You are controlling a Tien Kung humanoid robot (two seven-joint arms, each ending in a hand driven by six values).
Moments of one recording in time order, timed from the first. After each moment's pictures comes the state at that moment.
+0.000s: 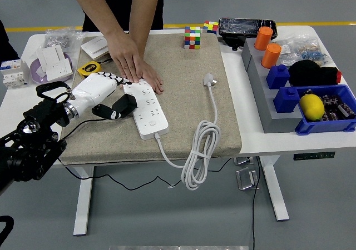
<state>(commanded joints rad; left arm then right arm) -0.64 0.24 -0.94 -0.69 2.27 0.24 -0.33 0.20 -0.28 0.19 0.38 0.10 -0.53 -0.04</state>
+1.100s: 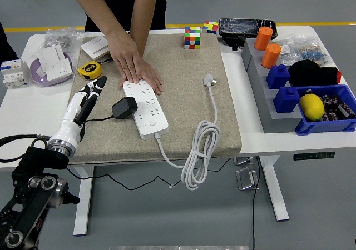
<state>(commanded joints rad) -0.01 0.06 -1.31 -1.56 1.34 0.17 0.21 0.18 -0.27 0.22 0.38 0.08 -0.53 -0.04</state>
